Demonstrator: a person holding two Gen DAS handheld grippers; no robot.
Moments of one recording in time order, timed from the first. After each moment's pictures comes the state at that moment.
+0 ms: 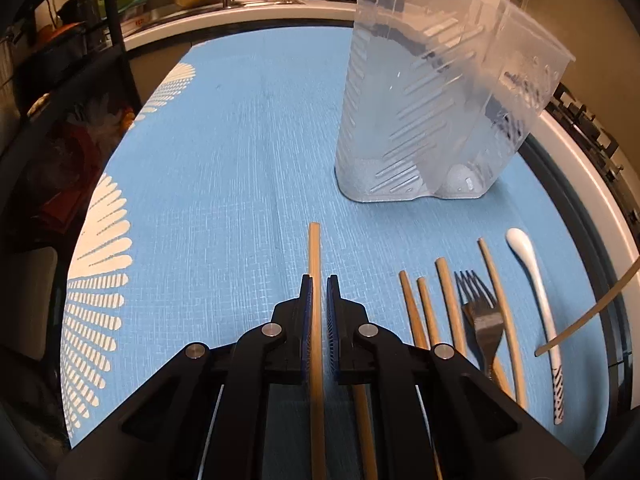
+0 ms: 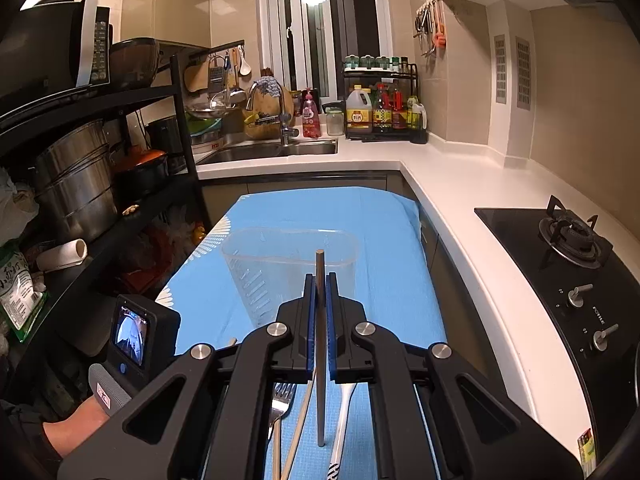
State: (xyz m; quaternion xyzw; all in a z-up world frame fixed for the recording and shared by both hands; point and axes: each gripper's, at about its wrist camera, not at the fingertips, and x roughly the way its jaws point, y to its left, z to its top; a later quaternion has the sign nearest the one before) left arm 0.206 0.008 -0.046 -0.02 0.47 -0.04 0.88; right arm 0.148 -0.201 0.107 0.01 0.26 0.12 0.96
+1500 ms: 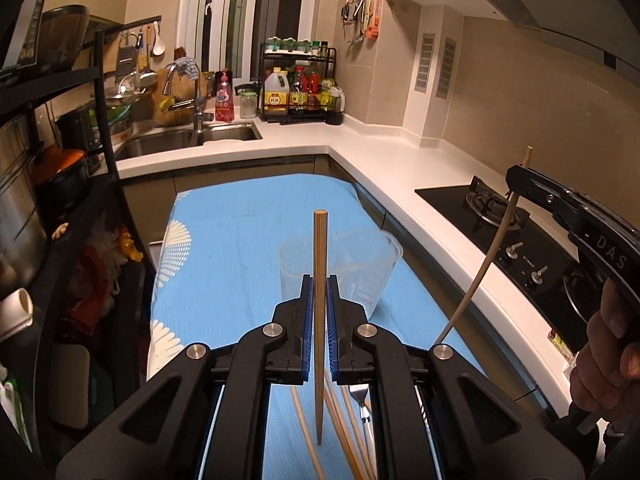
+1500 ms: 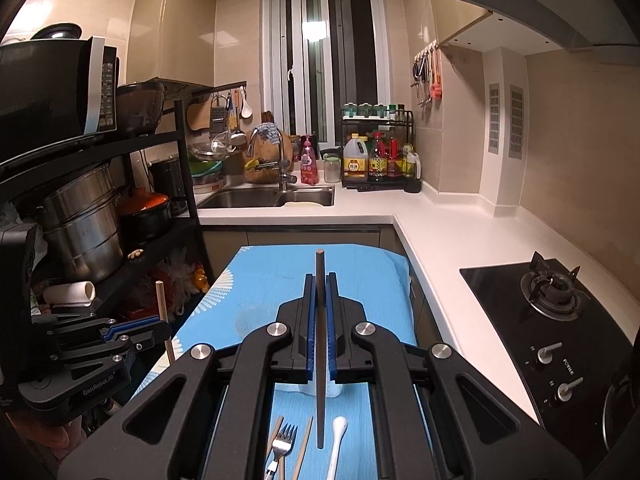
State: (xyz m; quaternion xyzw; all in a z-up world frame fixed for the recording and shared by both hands) left arm 0.138 -0.006 0.169 -0.01 0.31 -0.12 0.94; right arm 0.140 -0.207 0.201 0.00 0.20 0.11 0.97
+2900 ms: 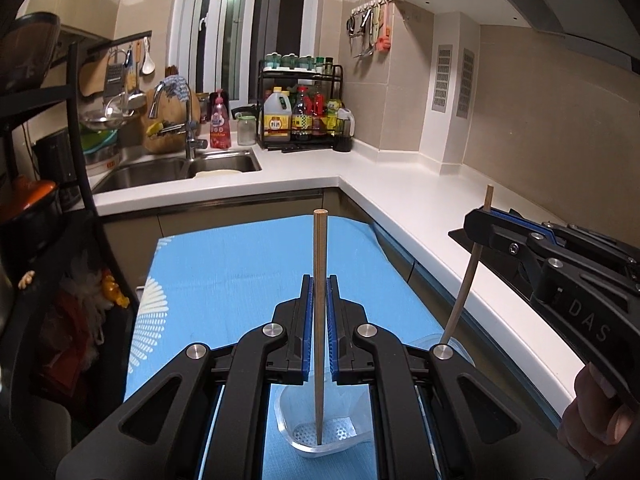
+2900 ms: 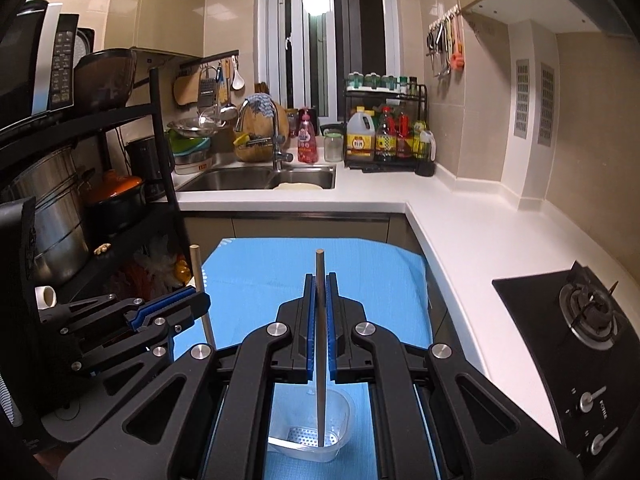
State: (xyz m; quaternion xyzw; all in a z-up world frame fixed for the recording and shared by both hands) left arm 0.285 -0.027 0.135 -0.01 0.26 -0.11 0.96; right arm 0.291 -0.175 0.156 -0.01 0.24 0.11 0.96
